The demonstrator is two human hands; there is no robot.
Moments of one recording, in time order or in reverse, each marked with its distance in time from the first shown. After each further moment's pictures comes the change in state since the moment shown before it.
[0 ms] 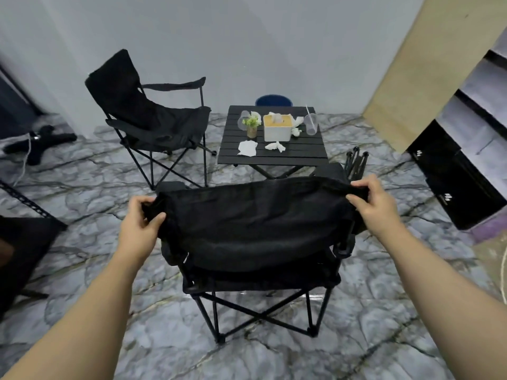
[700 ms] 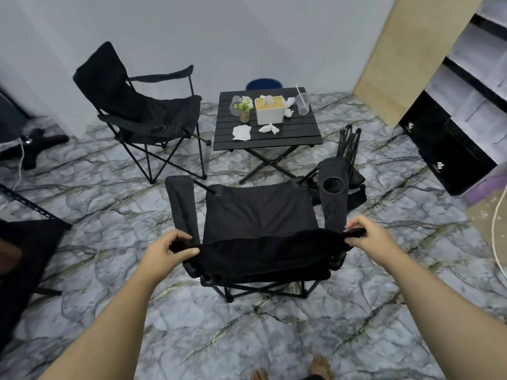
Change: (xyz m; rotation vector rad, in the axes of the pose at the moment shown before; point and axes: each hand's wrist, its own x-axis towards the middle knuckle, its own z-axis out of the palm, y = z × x) left_hand -0.070 -0.037 -0.017 0.323 -0.404 -0.132; right_hand -0.118 0.050 0.005 -0.001 -0.308 0.439
